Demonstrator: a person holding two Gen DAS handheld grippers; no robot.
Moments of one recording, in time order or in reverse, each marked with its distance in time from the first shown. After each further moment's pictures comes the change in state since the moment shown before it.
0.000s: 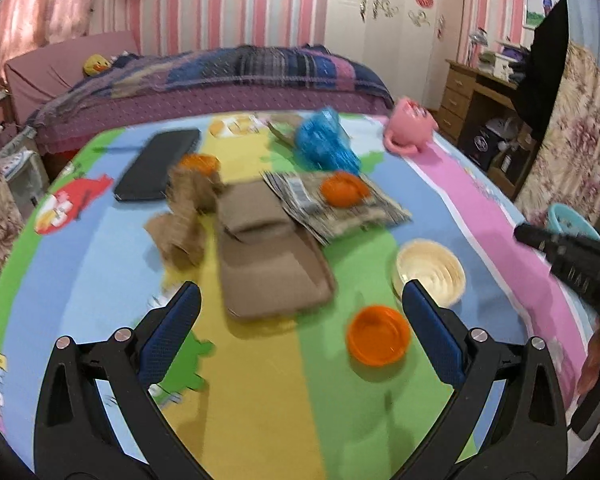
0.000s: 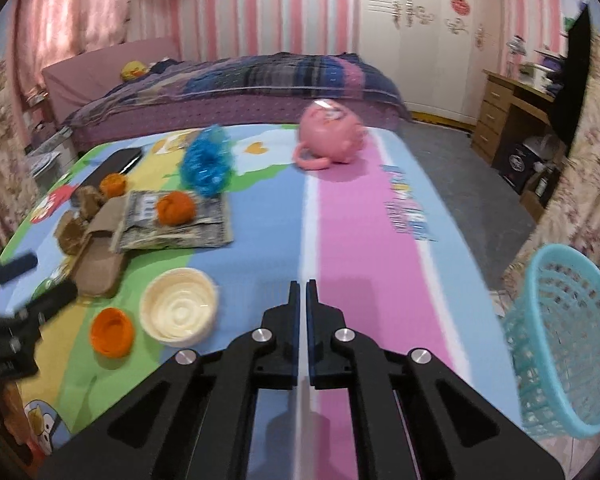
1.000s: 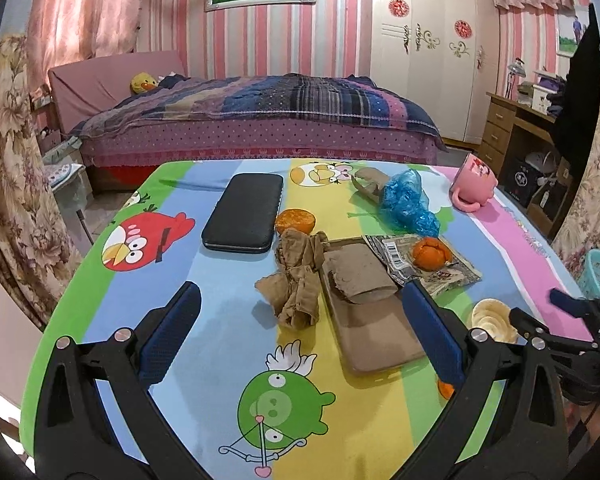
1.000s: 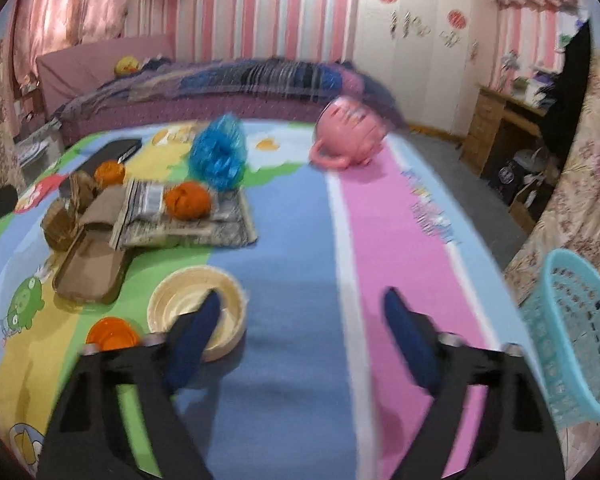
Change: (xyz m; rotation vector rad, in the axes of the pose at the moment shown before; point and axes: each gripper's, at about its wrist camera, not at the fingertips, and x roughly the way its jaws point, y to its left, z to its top) left arm -0.028 0.067 0.034 -0.042 -0.133 0.171; right arm 0.028 0.056 -0.008 -0.084 0.020 -0.021
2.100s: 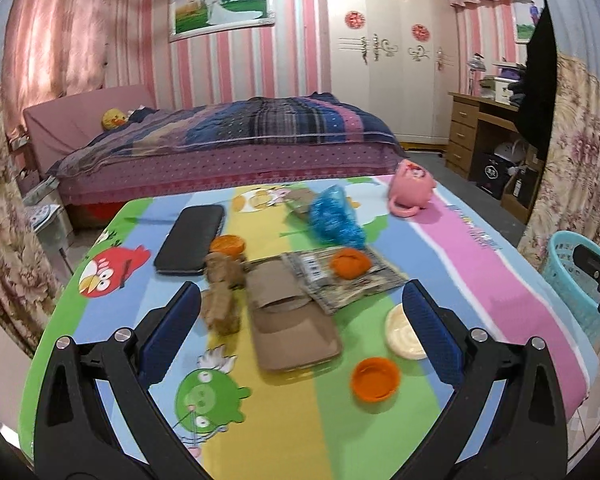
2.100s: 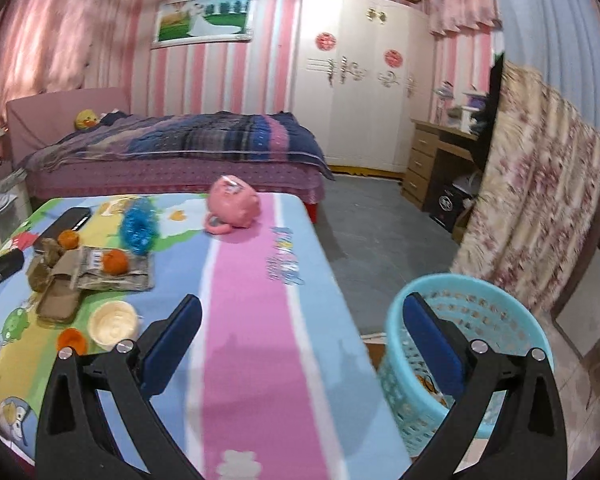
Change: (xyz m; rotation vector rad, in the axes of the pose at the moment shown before) left arm -0.039 -0.057 -0.003 0.084 -0.076 -0.077; right arm -0.110 -0.093 -0.005 0.085 -0.251 -0.183
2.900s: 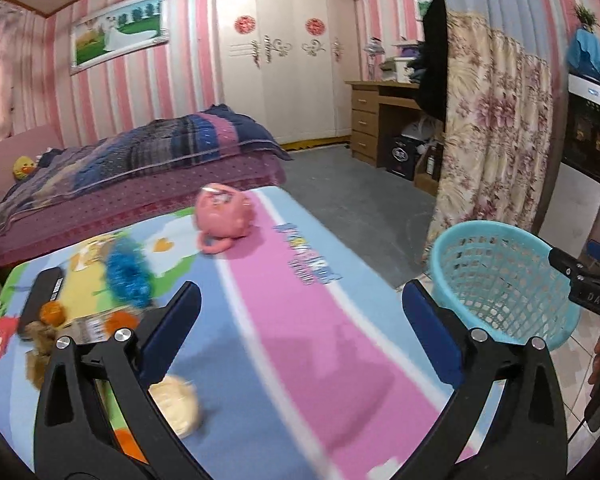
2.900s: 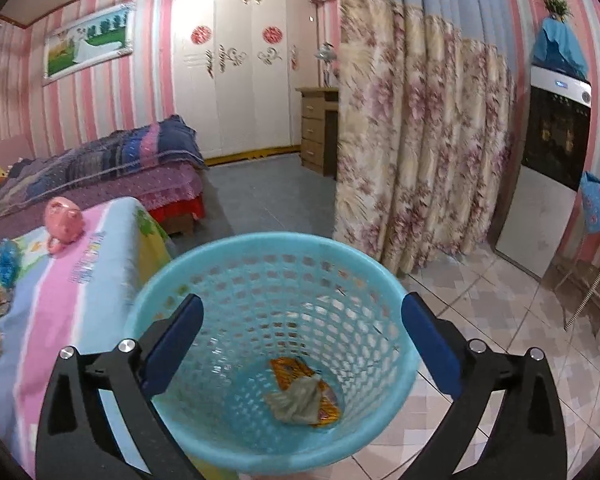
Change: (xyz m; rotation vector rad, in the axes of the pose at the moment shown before) left arm 0.021 -0.205 0.026 0.191 -0.027 -0.271; right arm 0.013 -0.208 -0.047 0.274 0.036 -0.264
